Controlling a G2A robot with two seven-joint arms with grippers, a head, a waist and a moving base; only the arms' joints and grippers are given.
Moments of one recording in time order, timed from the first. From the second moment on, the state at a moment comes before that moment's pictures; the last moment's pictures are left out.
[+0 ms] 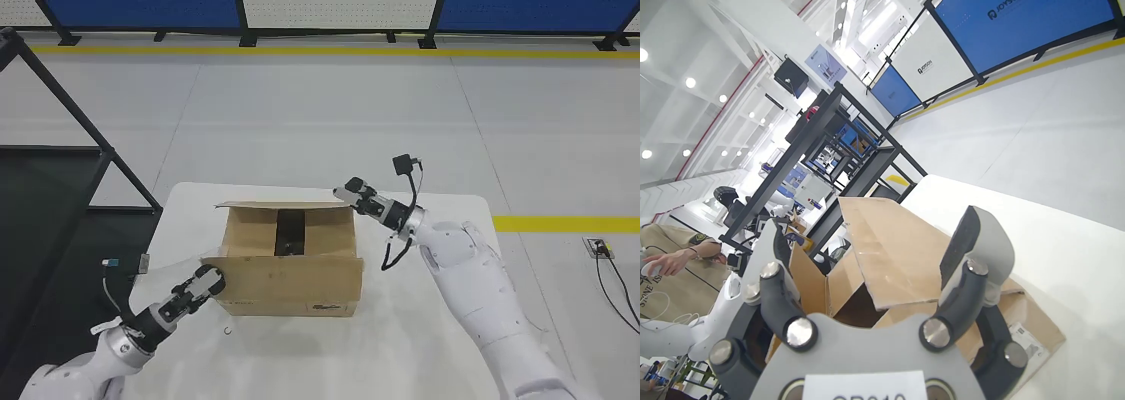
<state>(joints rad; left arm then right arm) 1.43 -1.00 -1.68 -1.92 -0.18 -0.28 -0.62 -0.43 -1.44 1.16 -0.80 -0.19 -0.74 0.59</state>
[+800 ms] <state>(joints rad) 1.30 -1.02 -1.53 -1.86 0.00 -0.33 -0.53 -0.53 -1.41 1.17 -1.09 -0.17 -0.38 0.74</state>
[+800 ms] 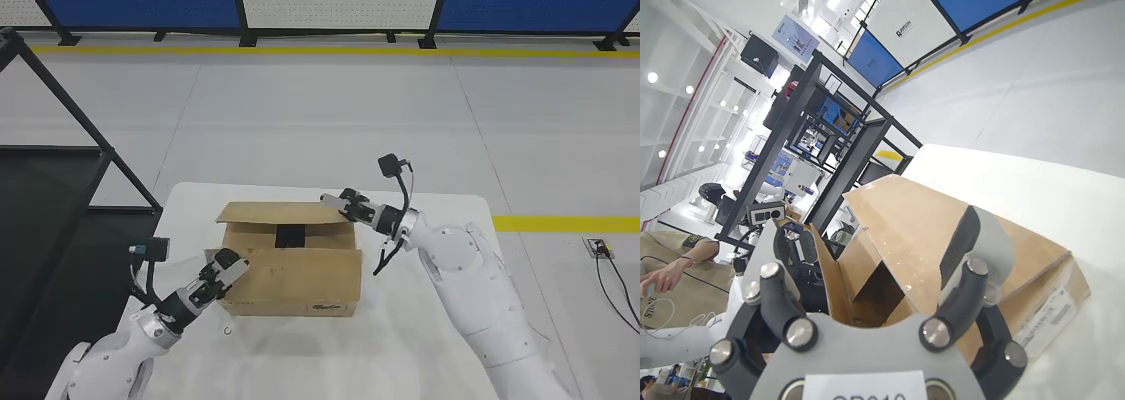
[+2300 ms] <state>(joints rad) 1.05 -1.07 -1.37 -1.67 0.02 -0.25 -0.39 -0.50 -1.40 1.15 -0.98 0.19 -0.09 1.07</state>
